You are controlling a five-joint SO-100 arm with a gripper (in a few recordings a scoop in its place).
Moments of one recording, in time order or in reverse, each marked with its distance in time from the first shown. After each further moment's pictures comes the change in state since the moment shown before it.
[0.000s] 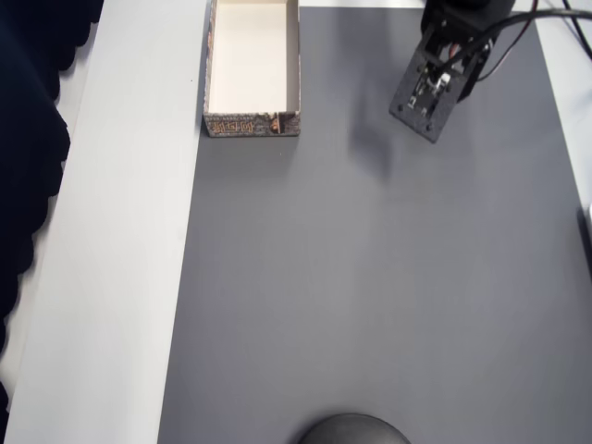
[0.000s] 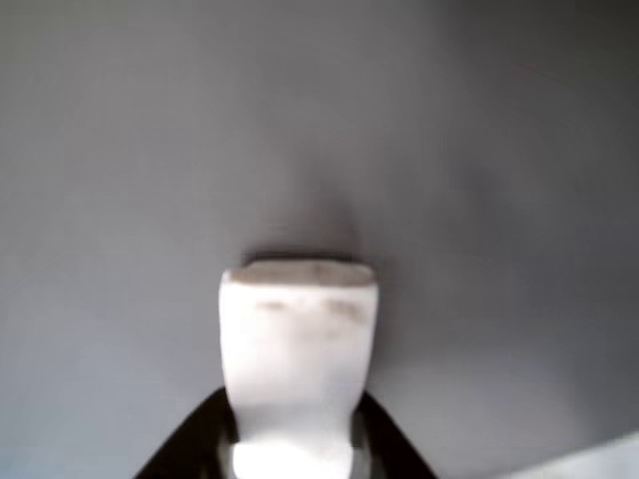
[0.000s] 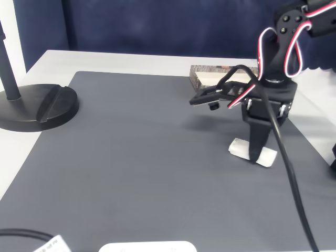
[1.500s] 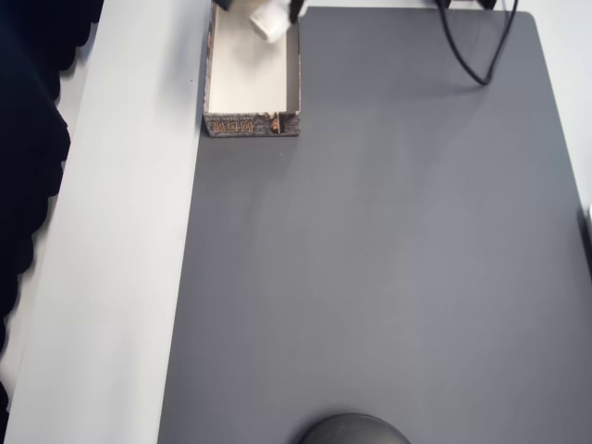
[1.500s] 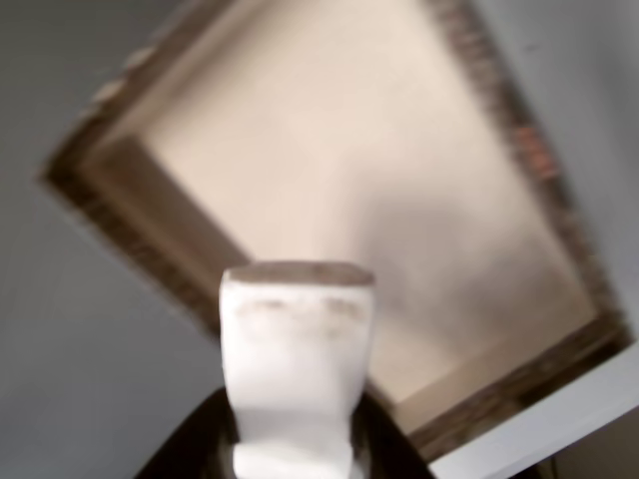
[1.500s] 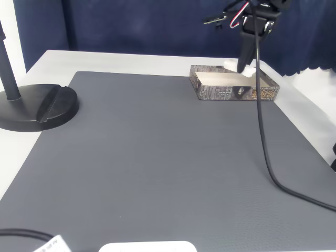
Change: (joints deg) arm 46.1 -41.6 -75.3 21.5 43.2
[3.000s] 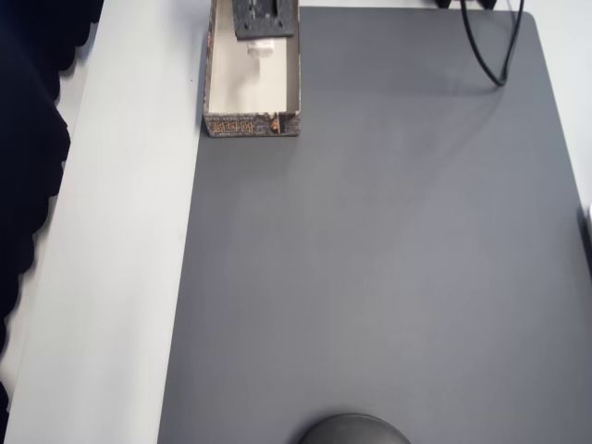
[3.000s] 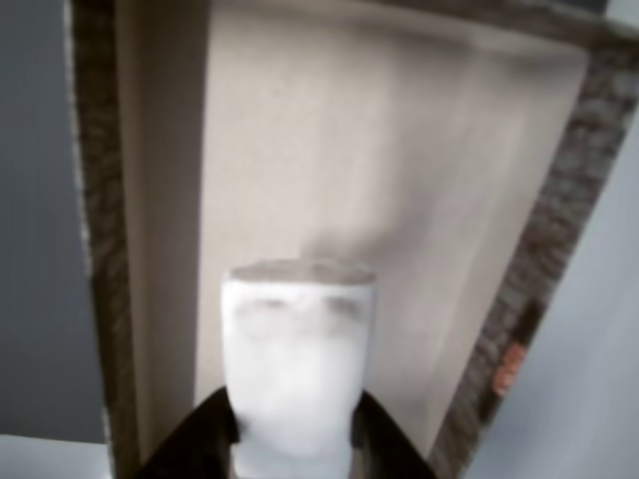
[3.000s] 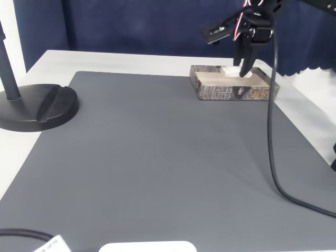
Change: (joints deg) arm 1.5 -12.9 -13.4 0.1 50.2
